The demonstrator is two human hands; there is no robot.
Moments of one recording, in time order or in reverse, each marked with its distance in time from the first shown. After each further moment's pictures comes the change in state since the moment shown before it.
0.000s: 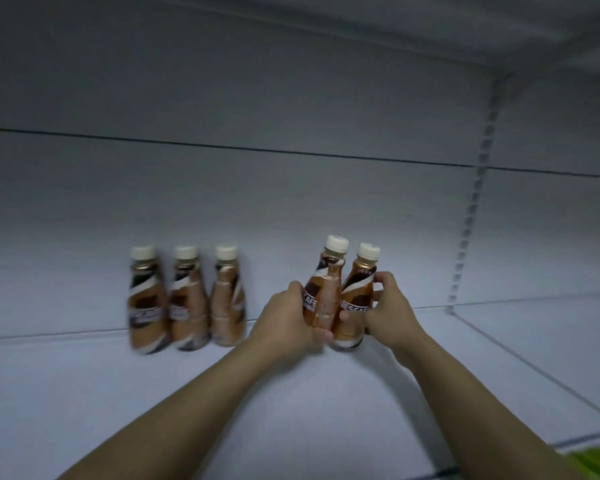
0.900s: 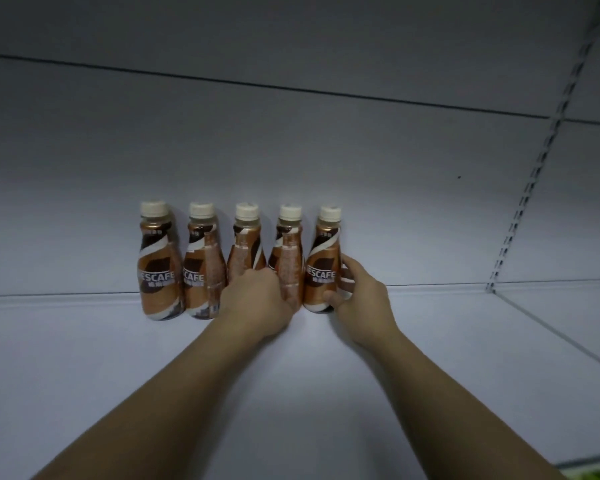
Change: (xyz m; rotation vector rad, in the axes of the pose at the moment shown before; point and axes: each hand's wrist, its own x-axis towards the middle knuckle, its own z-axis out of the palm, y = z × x) left_hand 0.005 -0.060 -0.010 0.340 0.066 -0.163; right_hand 0.011 0.025 0.078 -0.215 -0.016 -0.159
